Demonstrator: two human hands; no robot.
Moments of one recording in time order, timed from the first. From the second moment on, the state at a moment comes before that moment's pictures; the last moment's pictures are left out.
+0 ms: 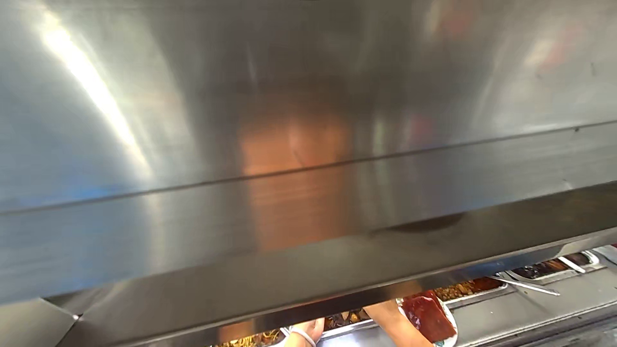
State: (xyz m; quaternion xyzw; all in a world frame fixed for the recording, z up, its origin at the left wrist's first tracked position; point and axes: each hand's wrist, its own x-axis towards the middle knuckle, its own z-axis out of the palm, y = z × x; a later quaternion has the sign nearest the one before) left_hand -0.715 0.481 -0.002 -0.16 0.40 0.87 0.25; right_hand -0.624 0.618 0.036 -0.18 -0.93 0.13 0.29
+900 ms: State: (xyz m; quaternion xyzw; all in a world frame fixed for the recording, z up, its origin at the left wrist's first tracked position) left_hand -0.712 0.440 0.009 -0.13 0.41 0.86 0.29; right_hand -0.666 0.616 0.021 -0.44 -0.86 0.24 -0.09
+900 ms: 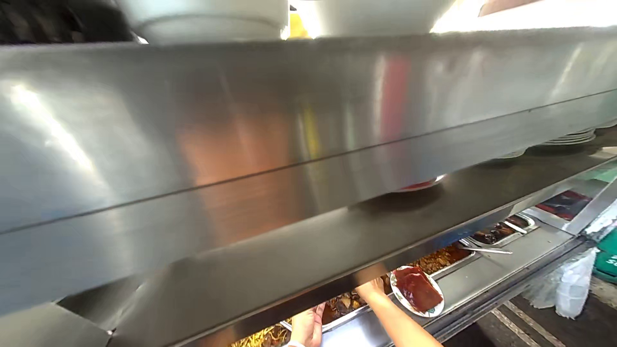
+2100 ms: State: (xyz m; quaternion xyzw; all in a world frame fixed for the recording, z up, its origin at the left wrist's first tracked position) left_hand -0.694 0.498 -0.007 -0.19 0.38 0.89 0.17; right_hand -0.627 0.648 0.060 -0.14 -0.96 0.22 0.07
